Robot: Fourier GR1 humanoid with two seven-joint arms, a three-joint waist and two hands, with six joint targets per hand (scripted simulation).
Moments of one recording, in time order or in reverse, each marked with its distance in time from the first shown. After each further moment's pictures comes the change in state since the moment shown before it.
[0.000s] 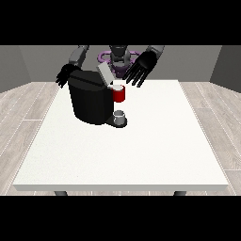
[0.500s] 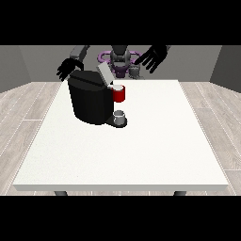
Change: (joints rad) left arm 0.153 -0.123 0.141 -0.018 0.178 0.008 -0.012; right arm 0.121 -0.007 -0.029 0.008 -0.036 0.013 0.000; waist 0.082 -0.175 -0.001
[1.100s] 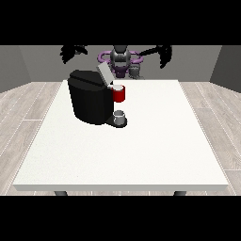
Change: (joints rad) left arm 0.284 -0.185 0.150 -0.023 0.238 -0.001 -0.070; right arm 0.056 -0.085 0.020 -0.093 -0.008 0.090 0.082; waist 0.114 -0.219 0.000
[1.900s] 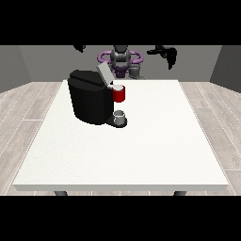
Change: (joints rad) left arm 0.192 -0.091 -0.004 -0.188 0.166 -0.076 0.045; right arm -0.140 -0.055 0.059 -0.080 0.025 0.090 0.094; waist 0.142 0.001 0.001
